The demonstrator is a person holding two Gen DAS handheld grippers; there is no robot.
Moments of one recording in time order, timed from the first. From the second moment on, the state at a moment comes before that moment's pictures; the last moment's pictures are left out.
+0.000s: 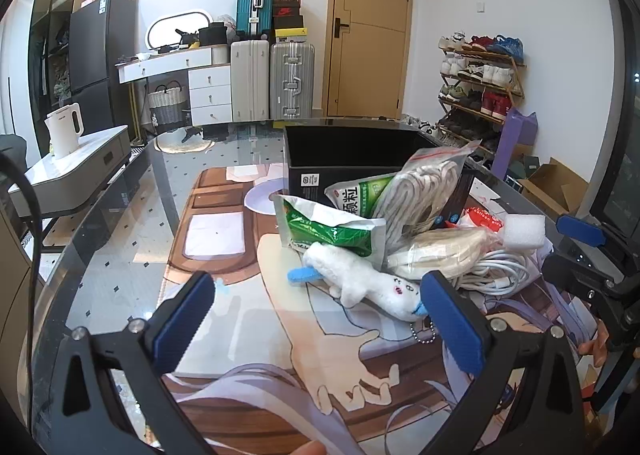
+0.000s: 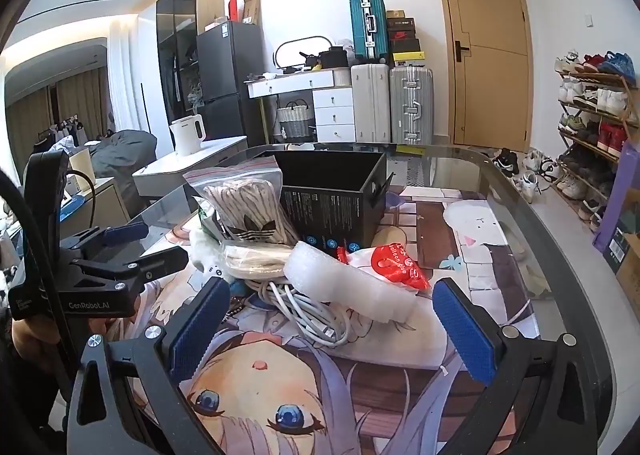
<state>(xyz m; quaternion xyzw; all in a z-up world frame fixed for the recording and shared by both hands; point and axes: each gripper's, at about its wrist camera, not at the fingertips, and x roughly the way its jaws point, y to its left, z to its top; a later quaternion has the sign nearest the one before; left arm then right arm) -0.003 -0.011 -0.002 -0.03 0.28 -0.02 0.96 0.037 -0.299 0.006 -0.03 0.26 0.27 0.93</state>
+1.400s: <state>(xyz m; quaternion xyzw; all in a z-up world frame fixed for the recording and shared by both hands) -0.008 -0.010 -0.001 -0.03 0.26 -0.01 0.97 0.032 -0.296 0.004 -0.04 0.24 0.28 0.93</state>
